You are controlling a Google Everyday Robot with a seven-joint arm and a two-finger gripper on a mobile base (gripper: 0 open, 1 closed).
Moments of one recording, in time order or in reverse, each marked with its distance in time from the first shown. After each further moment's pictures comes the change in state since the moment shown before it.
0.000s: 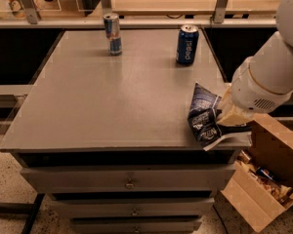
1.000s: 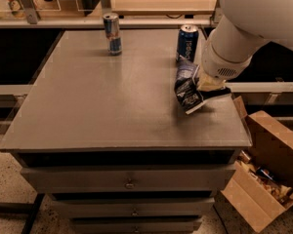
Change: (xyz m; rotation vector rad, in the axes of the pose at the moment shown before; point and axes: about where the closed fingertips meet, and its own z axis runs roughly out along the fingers) arm -0.036 -0.090 0.008 0.177 0.090 -0.070
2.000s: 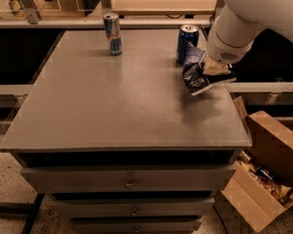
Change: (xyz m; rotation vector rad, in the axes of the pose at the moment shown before) arm 0.014 -0.057 0.013 0.066 0.035 0.031
